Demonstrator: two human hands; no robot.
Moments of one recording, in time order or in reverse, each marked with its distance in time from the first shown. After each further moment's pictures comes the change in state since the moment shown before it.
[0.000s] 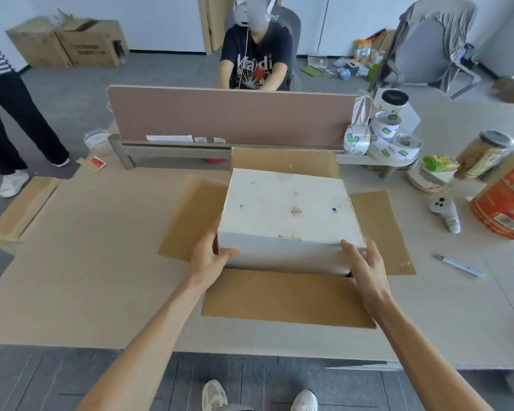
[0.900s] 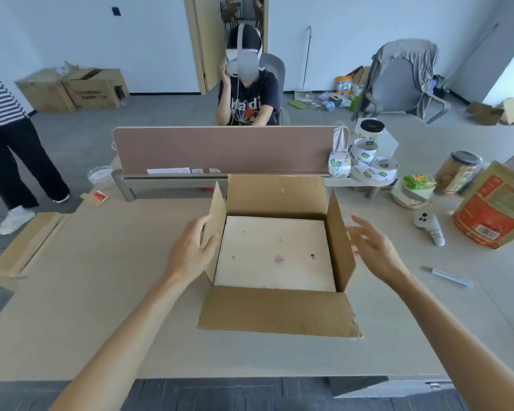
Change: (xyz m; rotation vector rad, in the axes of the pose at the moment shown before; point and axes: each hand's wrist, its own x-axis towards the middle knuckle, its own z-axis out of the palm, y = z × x) left_hand 0.020 0.049 -0.043 0.382 0.061 0.182; right_hand 0.034 -0.052 -0.045 -0.335 -0.075 -0.232
